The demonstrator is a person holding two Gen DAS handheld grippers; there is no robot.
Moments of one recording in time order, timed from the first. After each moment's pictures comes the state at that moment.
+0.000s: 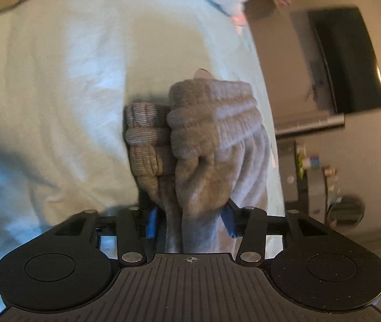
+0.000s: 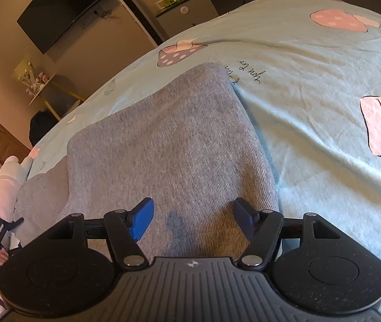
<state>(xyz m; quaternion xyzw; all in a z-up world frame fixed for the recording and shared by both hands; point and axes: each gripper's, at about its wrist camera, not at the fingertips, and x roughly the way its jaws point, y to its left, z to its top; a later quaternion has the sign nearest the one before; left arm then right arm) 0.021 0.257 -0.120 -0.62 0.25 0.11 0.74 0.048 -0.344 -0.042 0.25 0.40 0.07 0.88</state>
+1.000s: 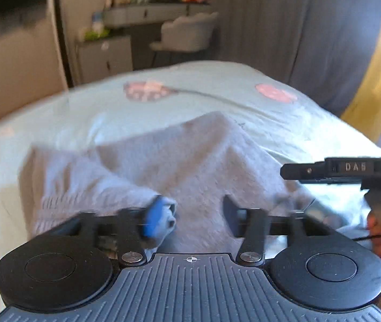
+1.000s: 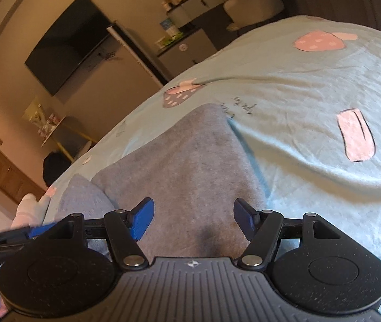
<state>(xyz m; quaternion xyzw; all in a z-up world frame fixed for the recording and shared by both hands) 0.009 -0.141 0.036 0.11 0.33 -0.25 0.91 0.012 -0.362 -0.023 0.30 0.32 0.06 0.90</state>
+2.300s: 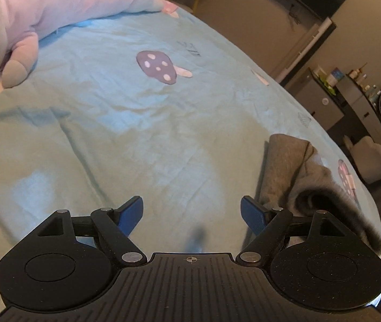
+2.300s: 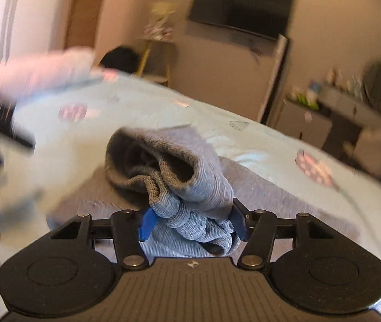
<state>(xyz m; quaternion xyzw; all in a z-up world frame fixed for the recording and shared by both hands) -0.036 0.102 -0.023 -0.33 0.34 0.15 0.87 0.074 -0.119 -0.002 -0.13 0.24 0.21 0.94</state>
